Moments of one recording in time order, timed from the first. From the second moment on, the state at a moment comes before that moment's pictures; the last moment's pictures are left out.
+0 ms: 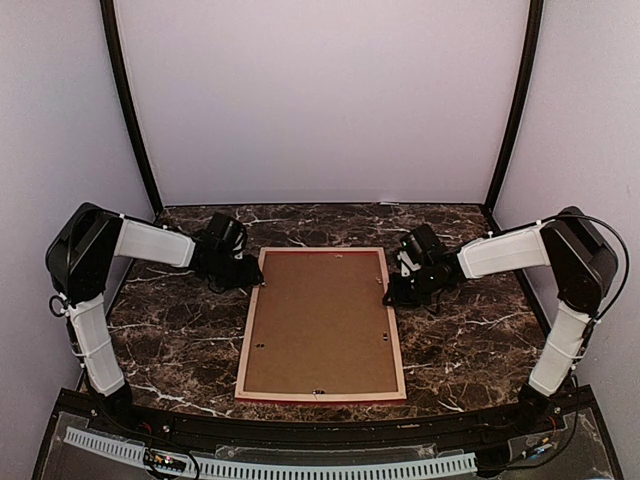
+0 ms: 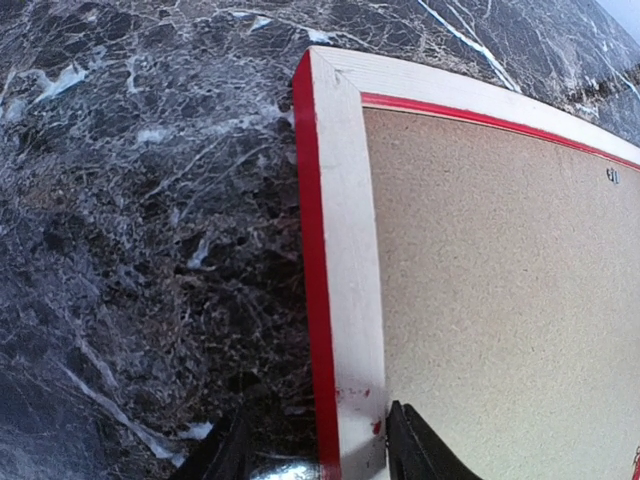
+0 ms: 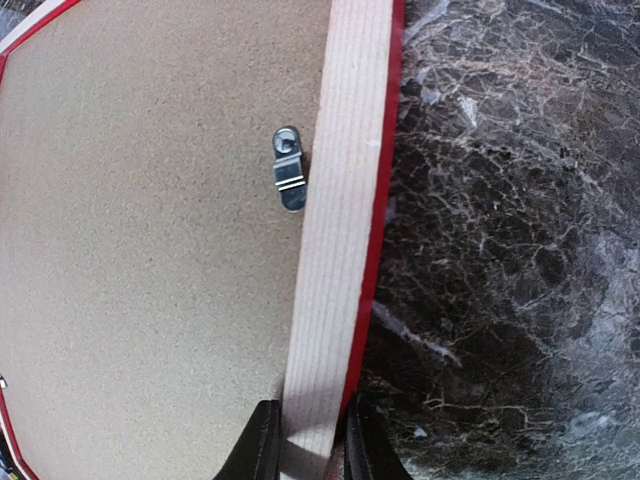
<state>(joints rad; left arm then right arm) -0.46 1.89 1.09 -0.15 0.06 -0.52 0.60 1.78 0.98 -0.24 -0.15 0.54</state>
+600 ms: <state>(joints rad) -0.50 1.94 1.16 -0.22 -0.03 -0.46 0.60 1.78 0.98 -0.24 -0.16 0.54</state>
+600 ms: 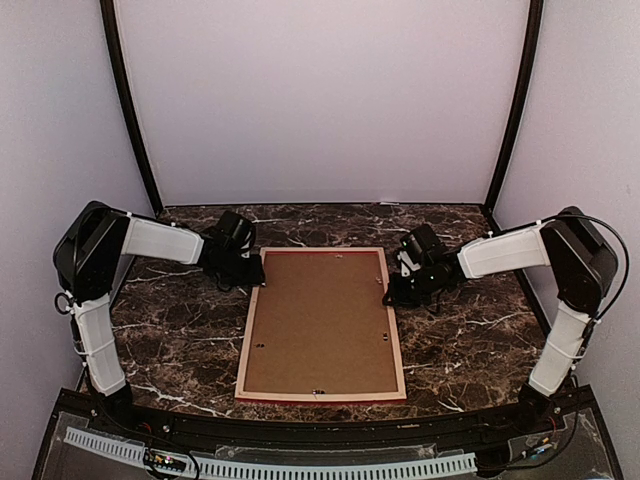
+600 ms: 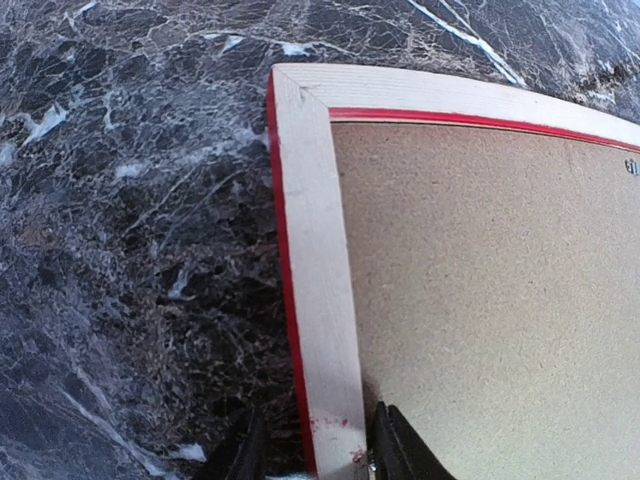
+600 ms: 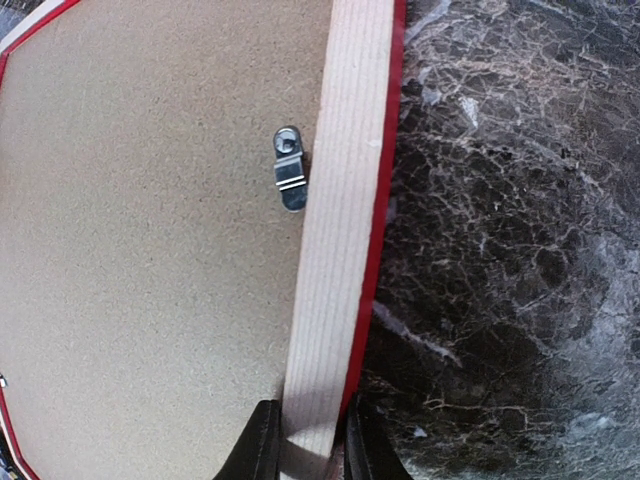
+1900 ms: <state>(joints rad) -0.50 1.95 1.20 -0.26 0.01 -0.44 0.60 1.79 0.98 -0.23 -0.17 0.54</state>
